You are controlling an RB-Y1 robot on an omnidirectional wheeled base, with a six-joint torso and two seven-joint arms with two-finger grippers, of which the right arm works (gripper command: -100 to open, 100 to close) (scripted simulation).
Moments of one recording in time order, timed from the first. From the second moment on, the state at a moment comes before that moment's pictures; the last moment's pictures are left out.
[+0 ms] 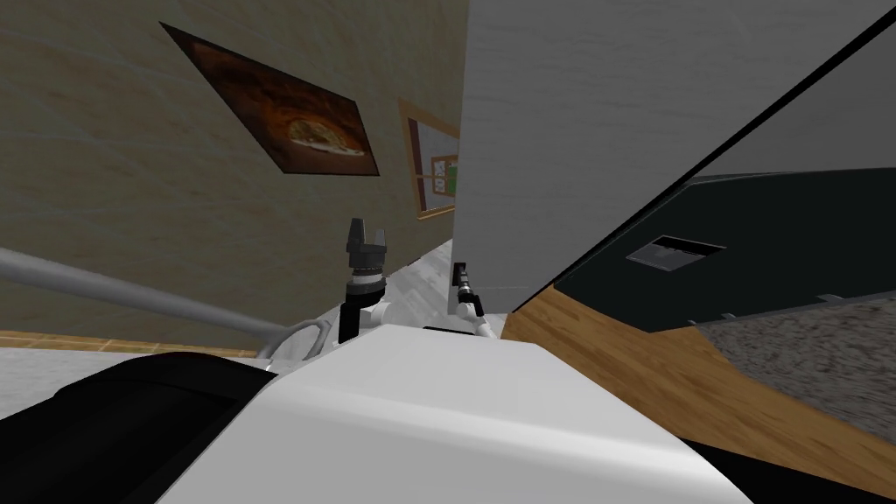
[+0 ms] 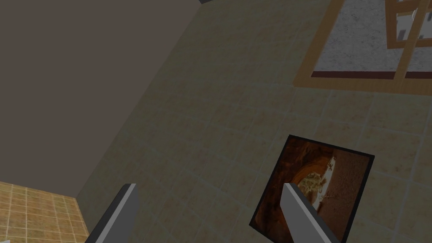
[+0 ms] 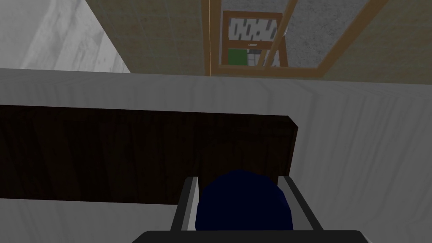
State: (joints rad) arm -0.12 -0.01 0.53 -1.15 -0.98 -0.50 0.89
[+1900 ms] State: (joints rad) arm 0.03 -0.03 0.71 -1.28 -1.14 -0.68 1.10
